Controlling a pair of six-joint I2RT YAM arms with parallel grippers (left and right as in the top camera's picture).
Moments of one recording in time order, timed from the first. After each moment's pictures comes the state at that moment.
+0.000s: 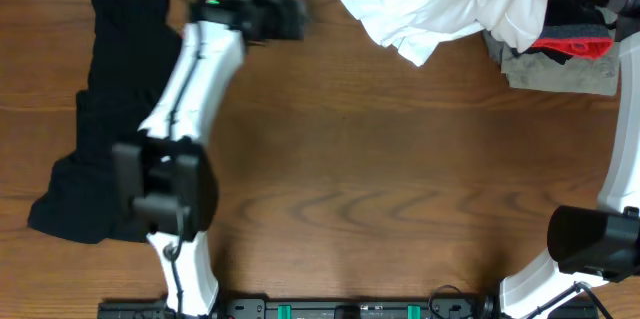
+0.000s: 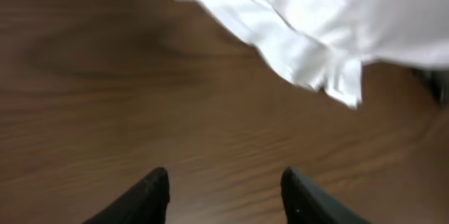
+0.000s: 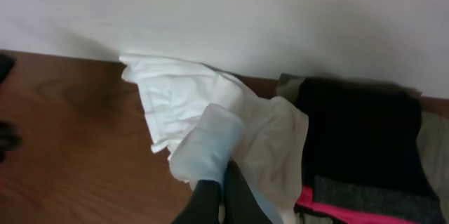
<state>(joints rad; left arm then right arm) -0.25 2.09 1.83 -0.63 0.33 -0.11 -0.17 1.84 2.14 -0.97 -0.34 -0.09</state>
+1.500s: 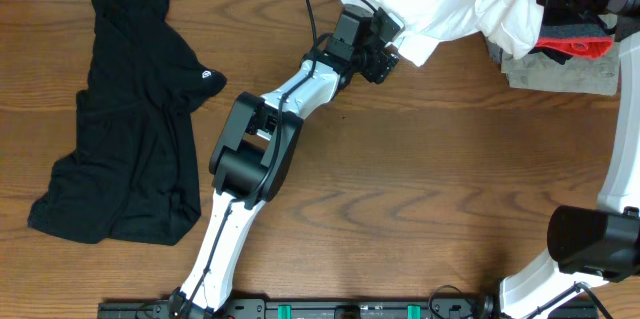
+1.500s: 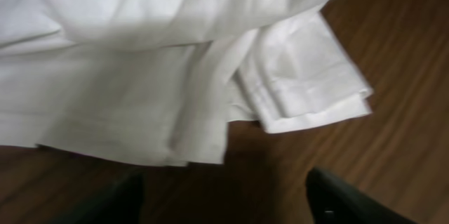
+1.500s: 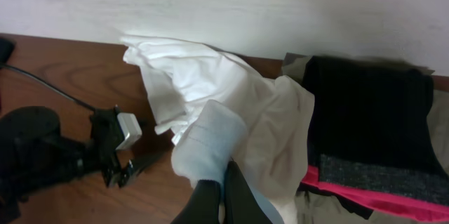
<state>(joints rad) -0.50 2.46 1.82 -0.04 0.26 0.22 -0.17 1.84 2.14 -1.03 -0.34 -0.10</state>
